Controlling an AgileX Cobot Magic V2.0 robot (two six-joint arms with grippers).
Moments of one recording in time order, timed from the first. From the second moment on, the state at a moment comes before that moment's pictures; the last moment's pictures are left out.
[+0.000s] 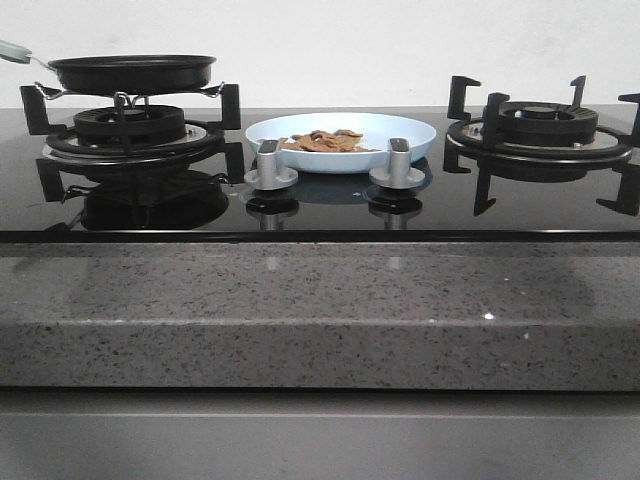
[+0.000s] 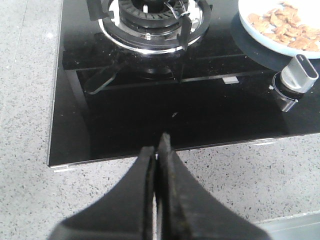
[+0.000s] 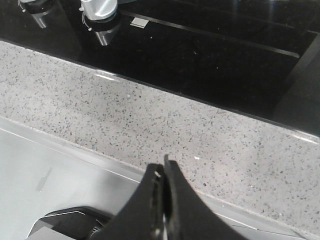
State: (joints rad) left arm -0.21 0.66 -0.72 -0.03 0.72 -0.03; right arm 0.30 0.66 -0.72 0.09 0.88 0.02
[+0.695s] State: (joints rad) left arm -0.04 0.02 -0.01 -0.05 0.16 -0.03; right arm 0.30 0.66 -0.72 0.09 0.88 0.02
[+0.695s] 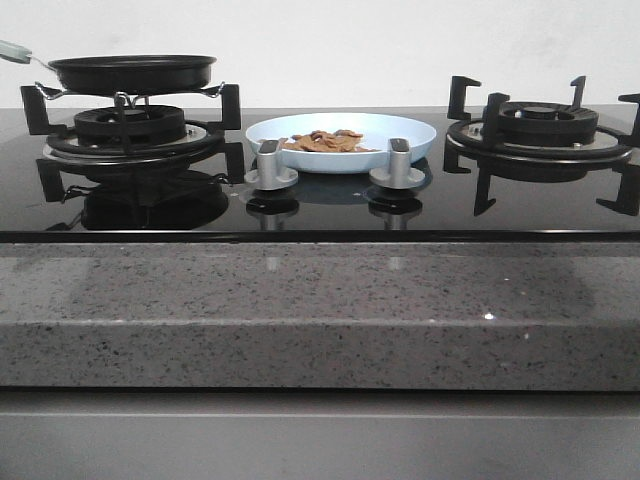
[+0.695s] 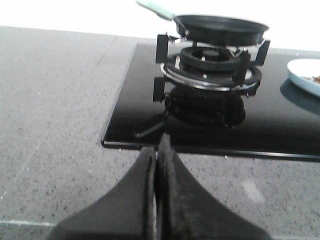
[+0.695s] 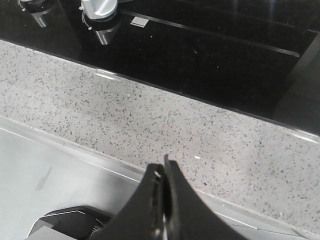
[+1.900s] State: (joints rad) left arm -0.01 0.00 0.00 -0.06 -0.01 -0.03; right arm 0.30 0.66 -0.72 0.09 0.89 0.02
